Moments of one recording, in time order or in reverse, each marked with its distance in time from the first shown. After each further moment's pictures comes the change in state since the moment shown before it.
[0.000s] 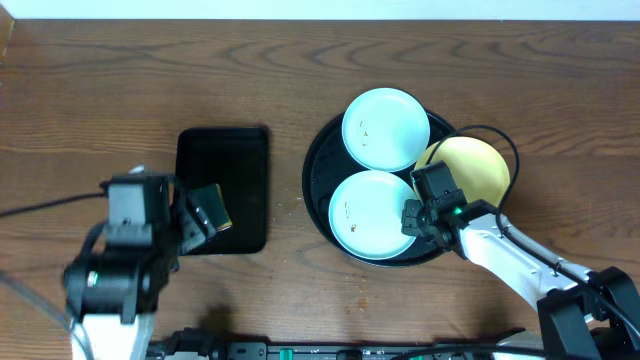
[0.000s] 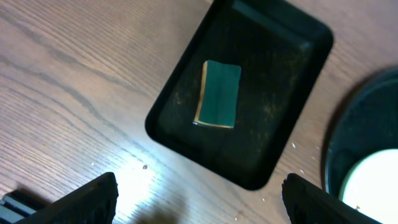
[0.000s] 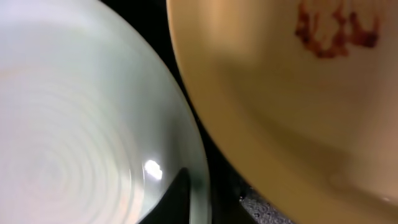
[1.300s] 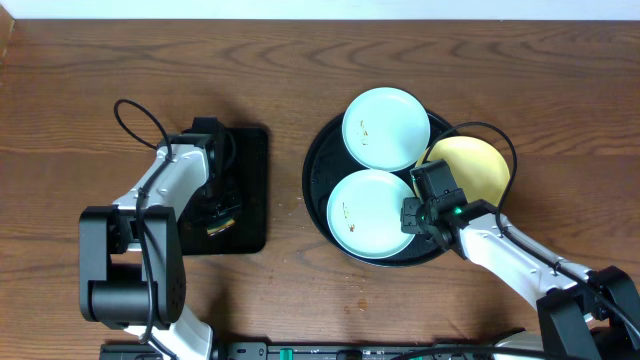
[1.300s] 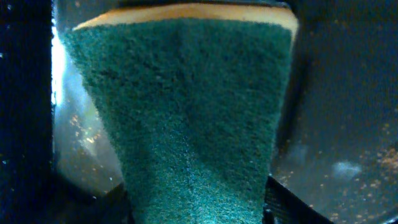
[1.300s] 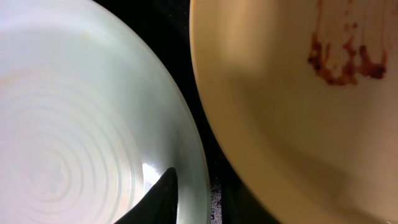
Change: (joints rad) left arm 0.000 0.874 -0.004 0.267 0.098 0.066; right arm 0.000 0.002 0.000 0.039 0.000 -0.058
